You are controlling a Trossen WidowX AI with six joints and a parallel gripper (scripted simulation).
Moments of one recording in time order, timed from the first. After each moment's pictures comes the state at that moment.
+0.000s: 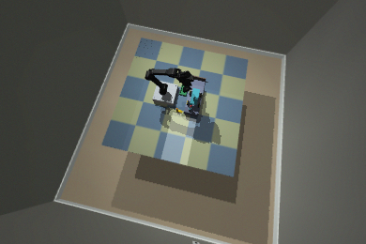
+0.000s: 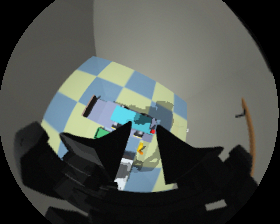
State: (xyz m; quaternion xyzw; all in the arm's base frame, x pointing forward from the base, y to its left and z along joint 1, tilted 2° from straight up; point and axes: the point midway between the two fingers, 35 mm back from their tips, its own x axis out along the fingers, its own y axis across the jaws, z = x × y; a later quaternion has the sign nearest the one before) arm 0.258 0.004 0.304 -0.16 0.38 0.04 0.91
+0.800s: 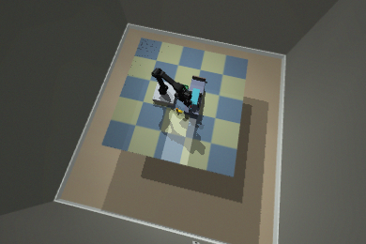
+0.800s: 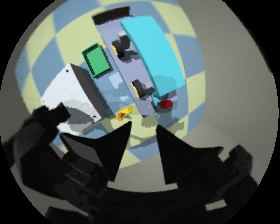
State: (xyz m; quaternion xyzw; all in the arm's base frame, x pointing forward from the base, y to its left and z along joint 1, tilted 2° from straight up) arm 0.241 -0.103 0.167 -0.43 0.54 0.25 0.67
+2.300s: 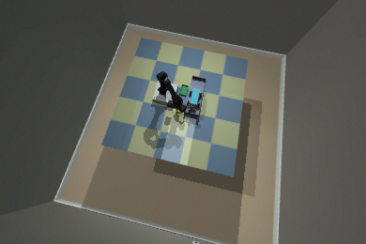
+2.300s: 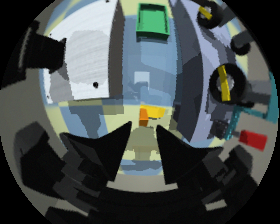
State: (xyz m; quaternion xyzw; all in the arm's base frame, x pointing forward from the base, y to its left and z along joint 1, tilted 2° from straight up) arm 0.190 -0.142 0.042 -0.49 0.51 0.46 0.54
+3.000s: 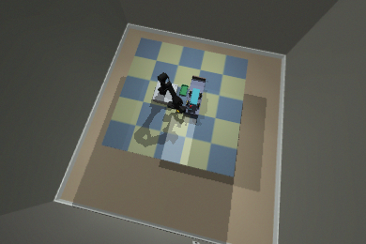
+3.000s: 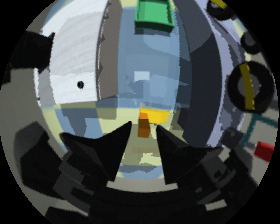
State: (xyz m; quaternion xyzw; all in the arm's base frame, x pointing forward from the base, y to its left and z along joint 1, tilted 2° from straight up) arm 0.192 -0.142 0.015 -0.49 0.51 0.46 0.54
